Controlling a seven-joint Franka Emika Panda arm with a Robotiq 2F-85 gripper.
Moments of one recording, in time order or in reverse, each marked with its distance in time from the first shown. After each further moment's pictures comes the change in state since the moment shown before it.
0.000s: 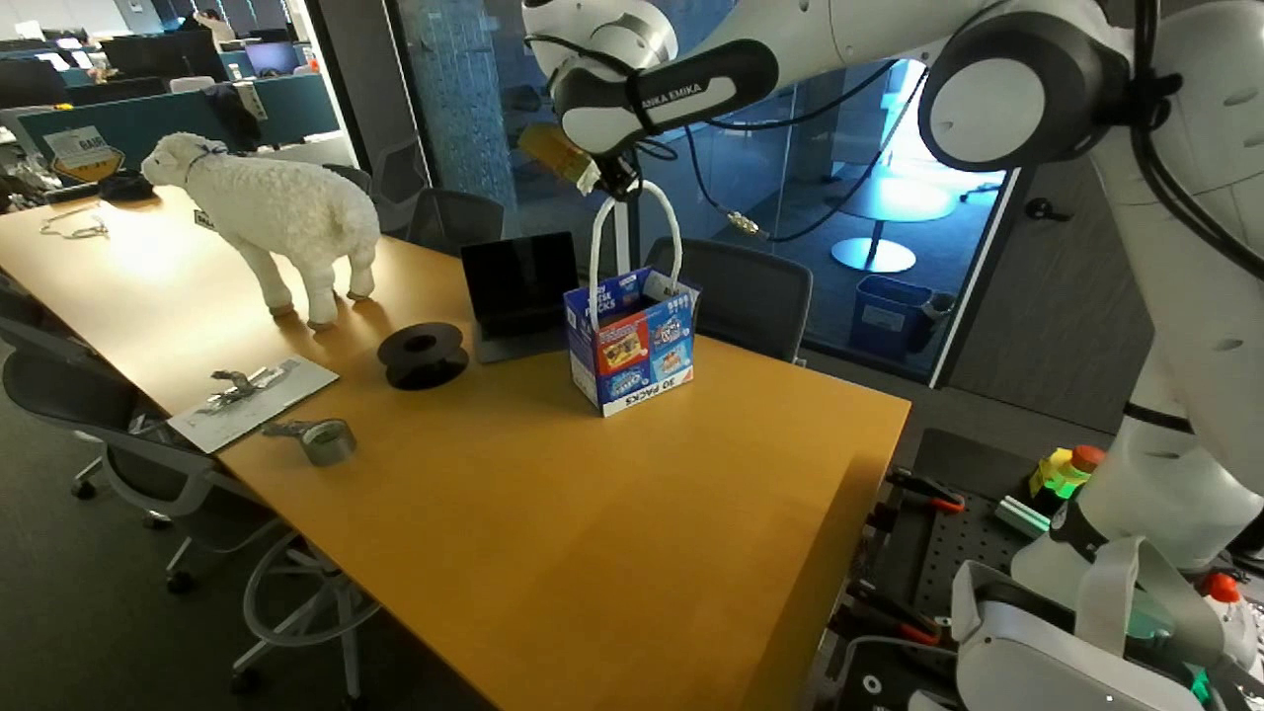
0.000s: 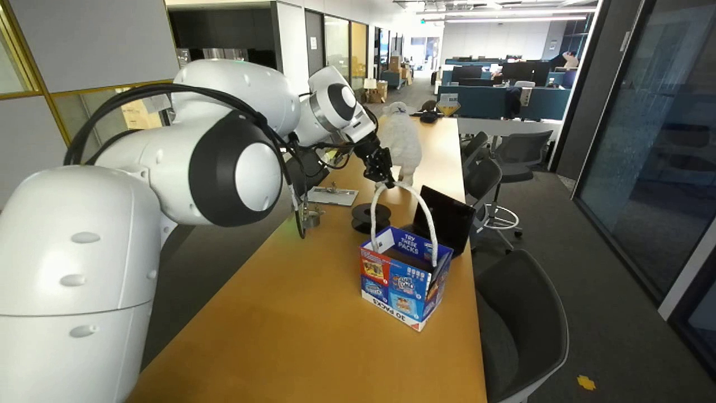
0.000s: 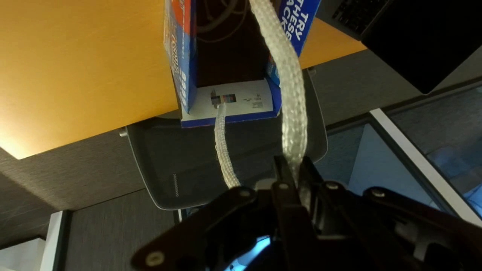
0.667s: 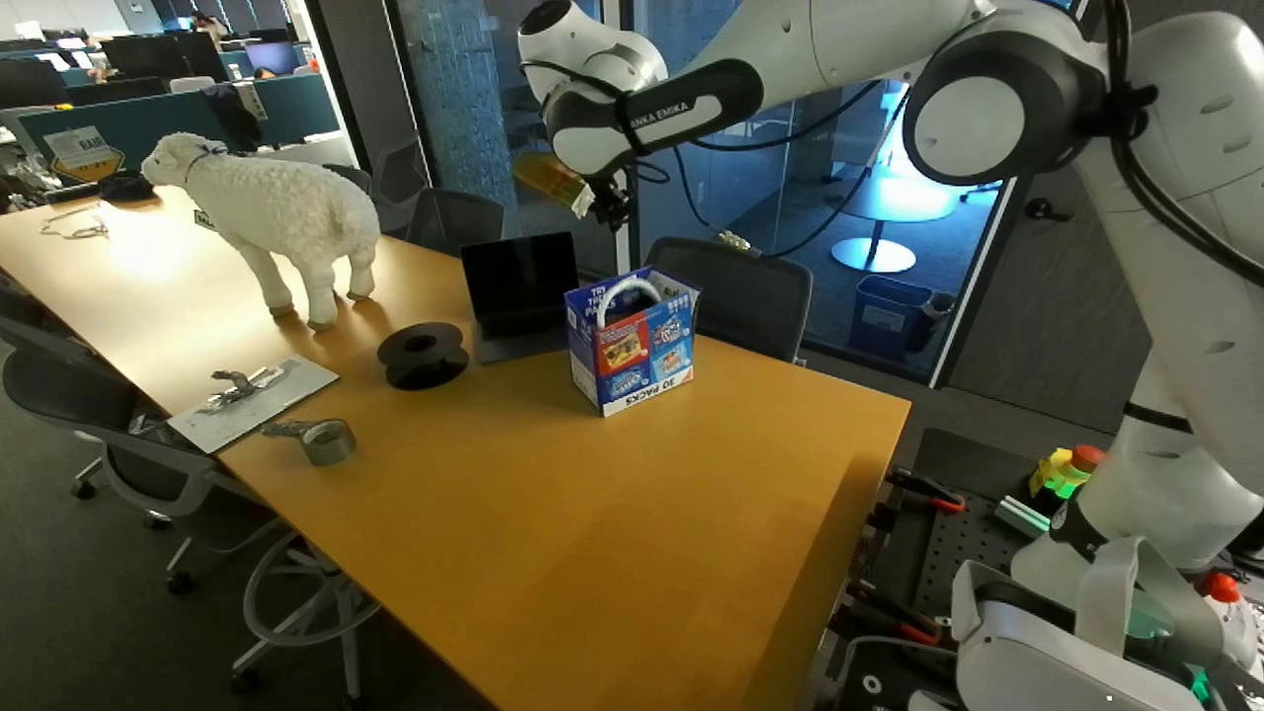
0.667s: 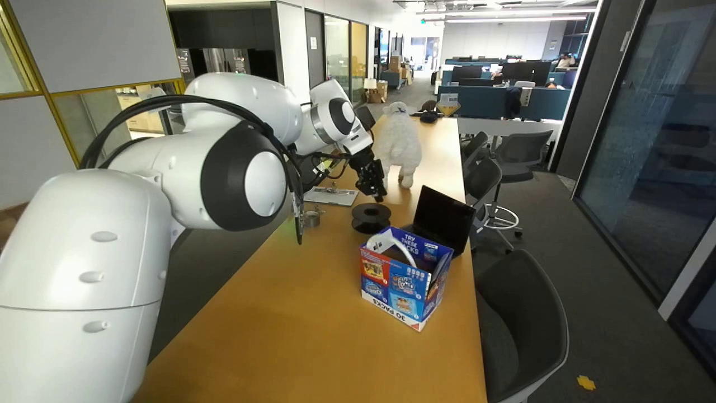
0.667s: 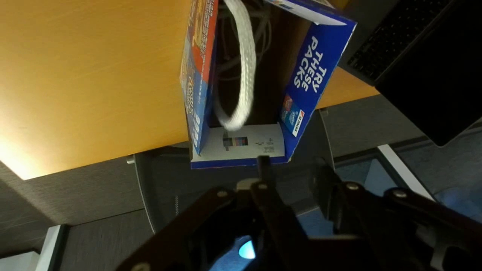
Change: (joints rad) arm -0.009 0.043 0.026 0.000 0.078 0.016 -0.060
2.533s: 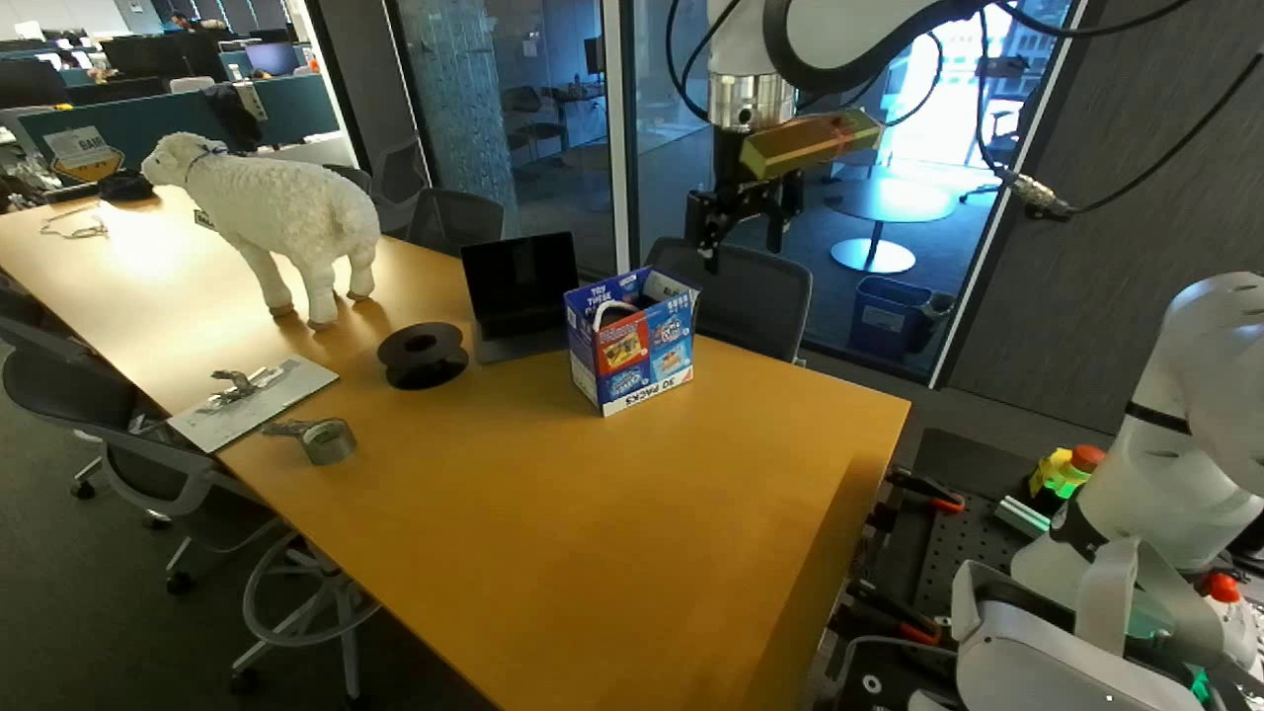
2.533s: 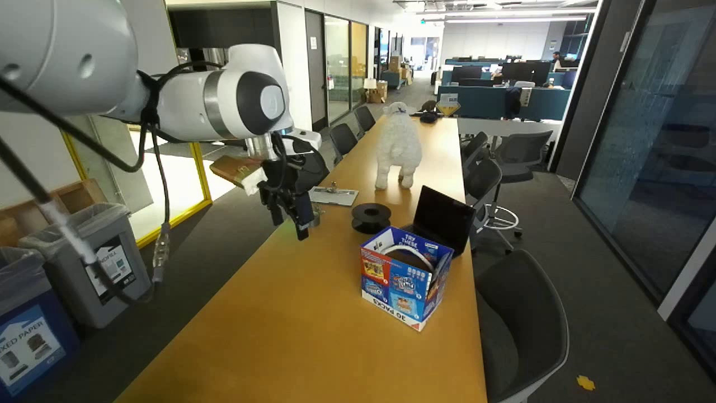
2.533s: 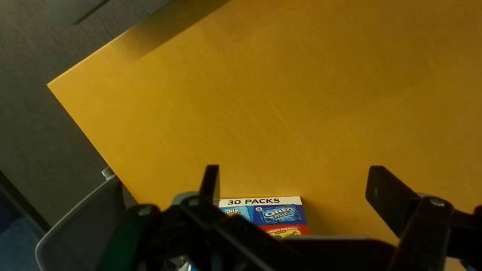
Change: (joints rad) arm -0.041 -0.951 0.193 -1.057 0.277 -0.020 -1.236
